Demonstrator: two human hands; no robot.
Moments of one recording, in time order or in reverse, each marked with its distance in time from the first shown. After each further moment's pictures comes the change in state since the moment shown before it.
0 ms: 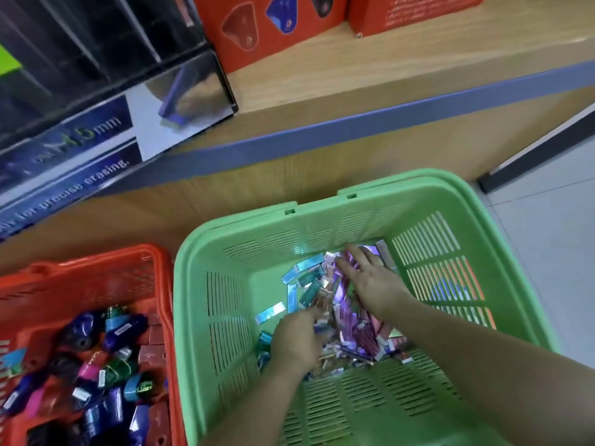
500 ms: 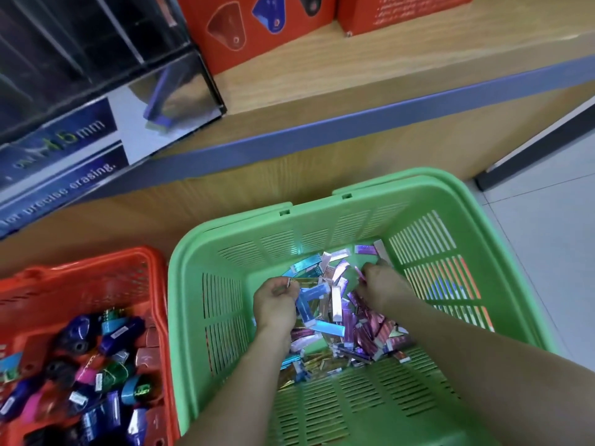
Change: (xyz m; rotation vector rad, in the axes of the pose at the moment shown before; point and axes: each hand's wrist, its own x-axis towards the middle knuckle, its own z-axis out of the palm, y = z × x) left_hand 0.025 0.009 -0.029 -0.992 0.311 -0.427; right_hand 0.004 0.010 0.007 0.354 -0.045 0.304
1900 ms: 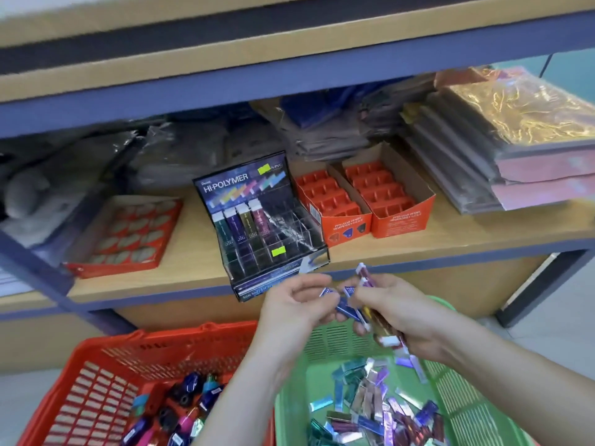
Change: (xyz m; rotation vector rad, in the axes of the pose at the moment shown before) left_hand -0.251 0.181 -0.119 -0.162 -0.281 0.631; right_hand -0.258 -0.134 -0.231 1.148 -0.213 -0.484
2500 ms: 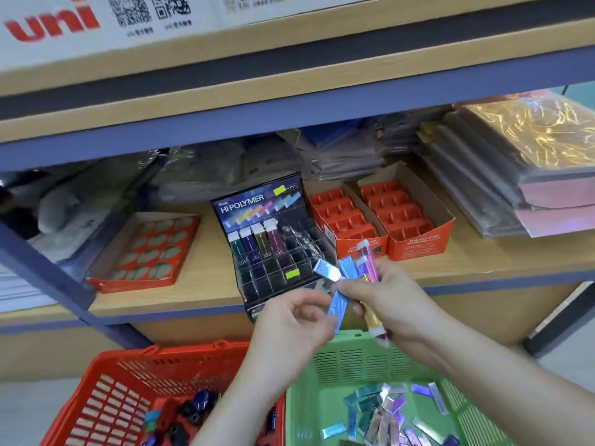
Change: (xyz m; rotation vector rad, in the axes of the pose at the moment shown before) left_hand -0.006 0.028 -0.016 0.356 0.011 0.169; right_hand 0.022 -0.028 0.014 -0.080 0.174 -0.235
